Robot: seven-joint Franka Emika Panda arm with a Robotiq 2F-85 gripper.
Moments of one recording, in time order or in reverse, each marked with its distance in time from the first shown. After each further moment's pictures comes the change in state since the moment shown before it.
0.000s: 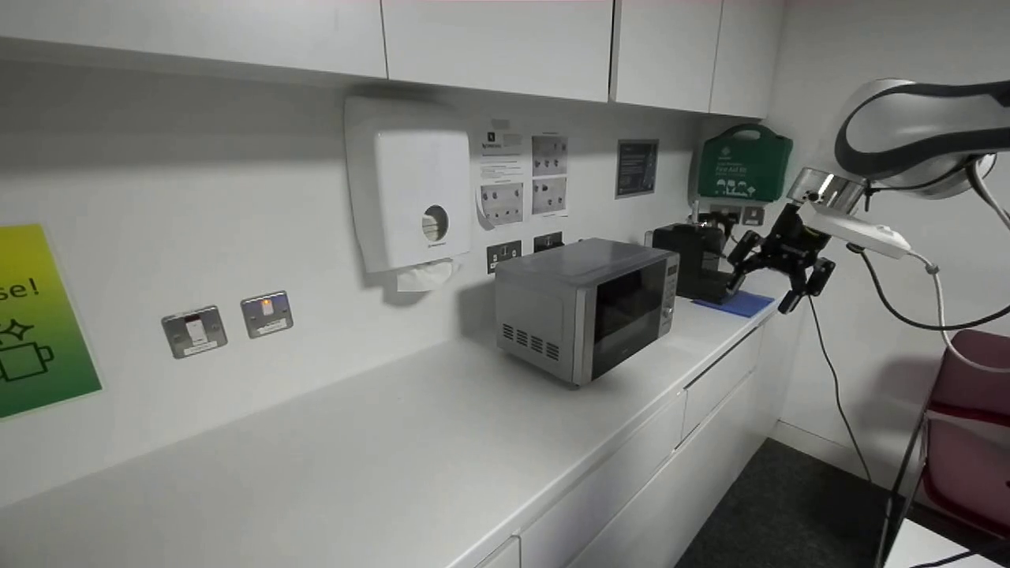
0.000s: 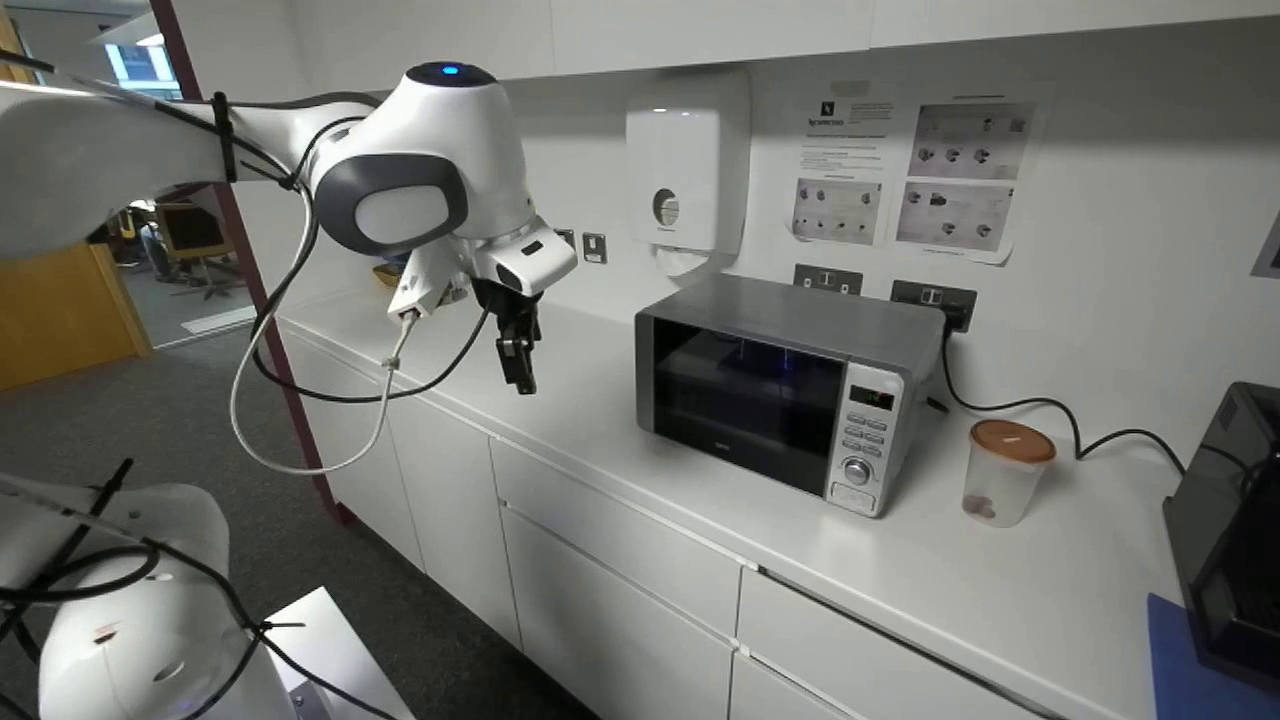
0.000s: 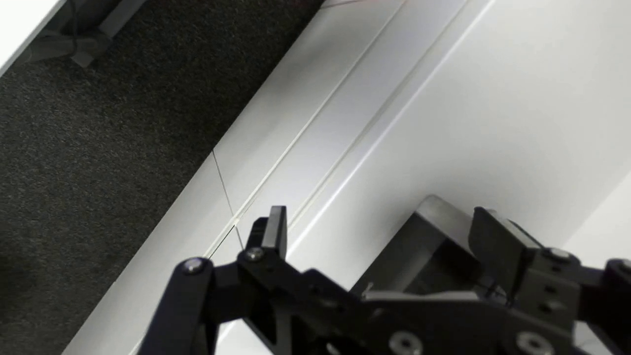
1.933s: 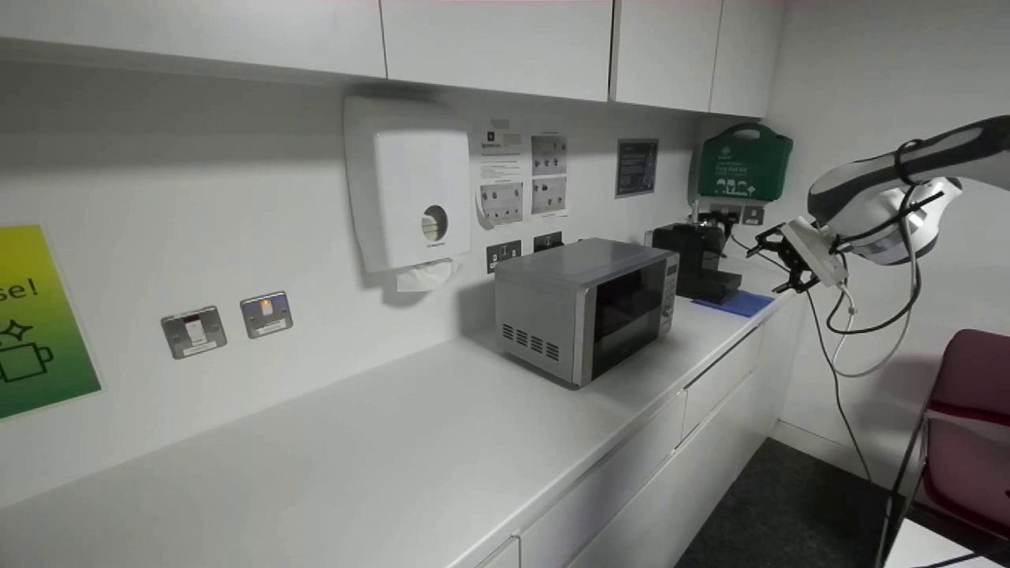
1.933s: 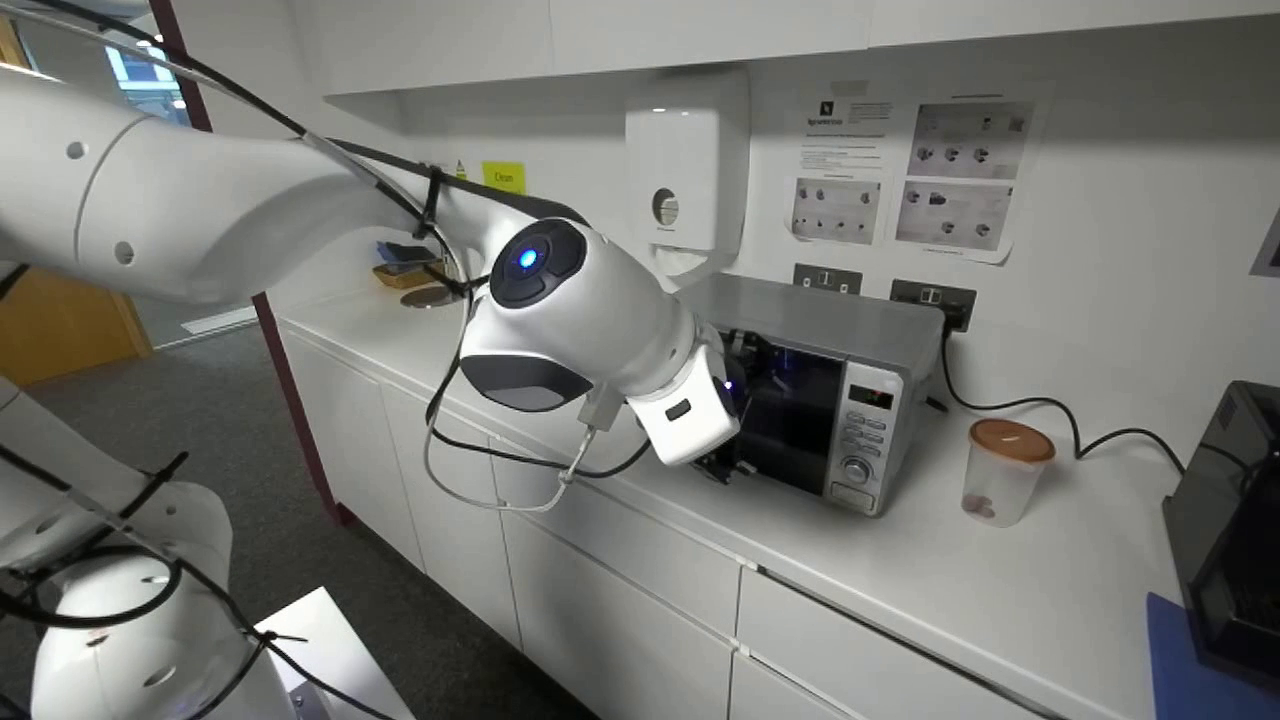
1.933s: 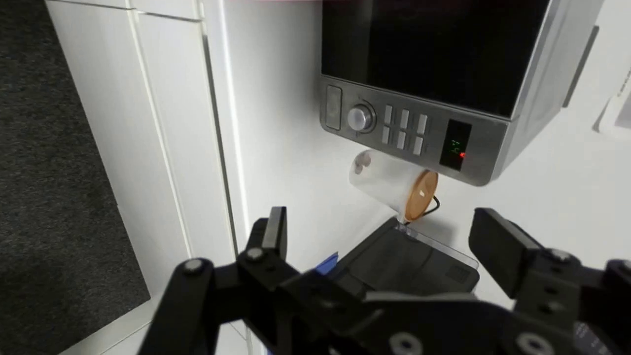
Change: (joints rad) arm -0.040 0.358 -0.271 -0.004 0.408 0.866 -0.052
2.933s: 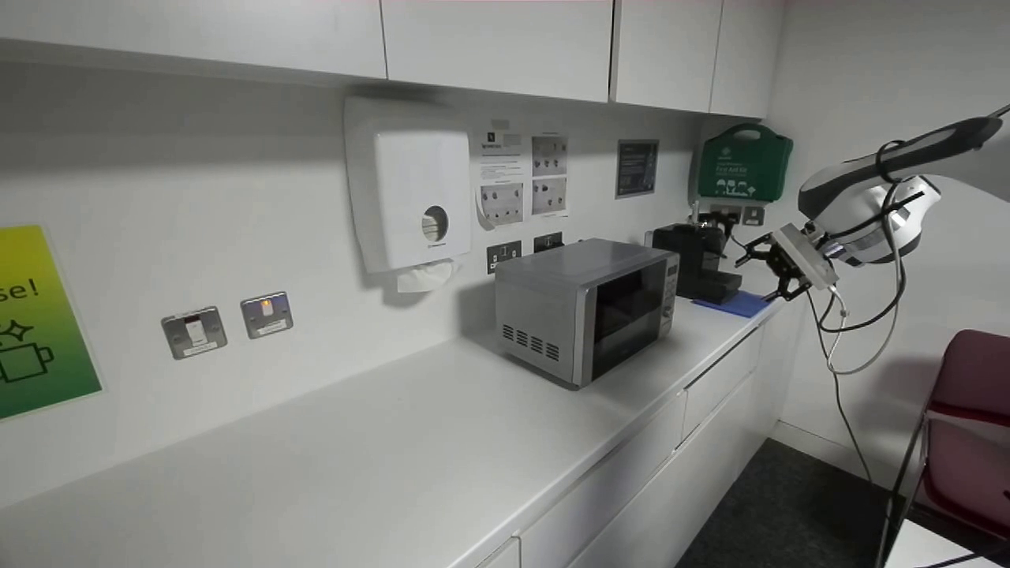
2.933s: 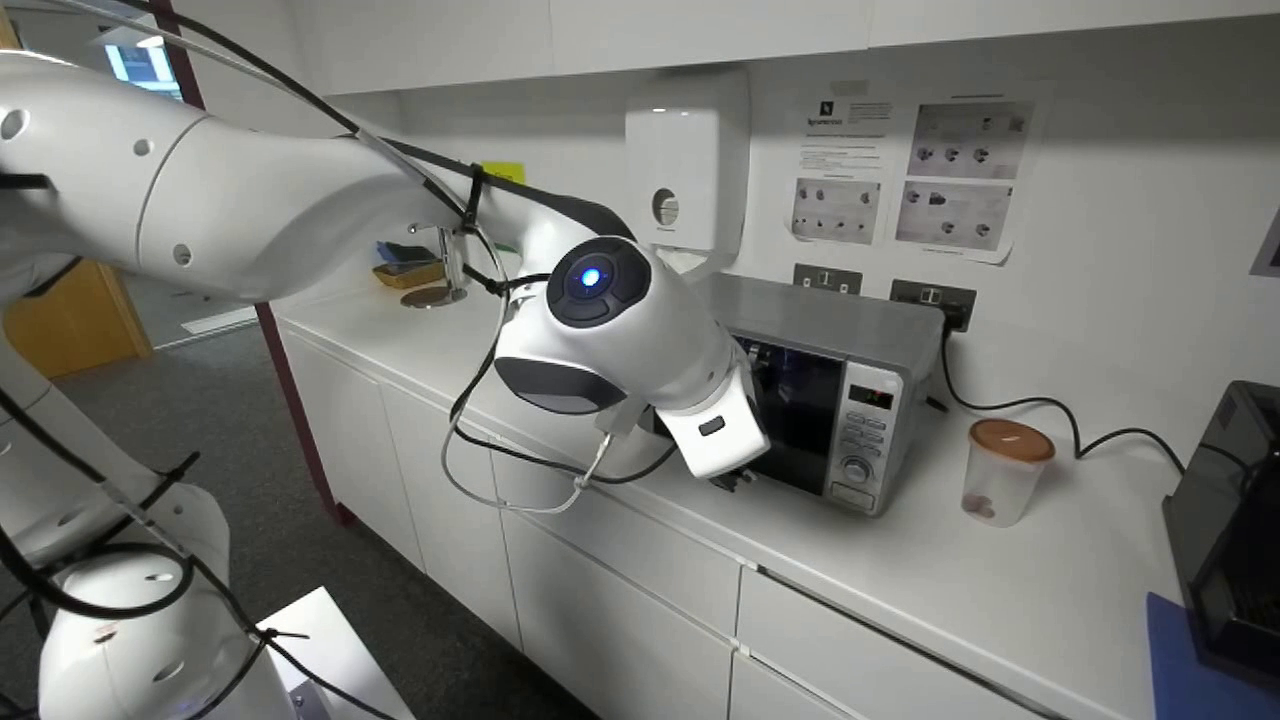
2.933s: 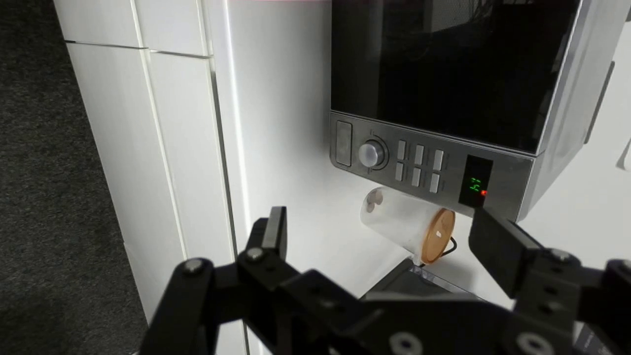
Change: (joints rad) arm 0.038 0.086 -0.052 0.074 0.074 -0.129 -0.072
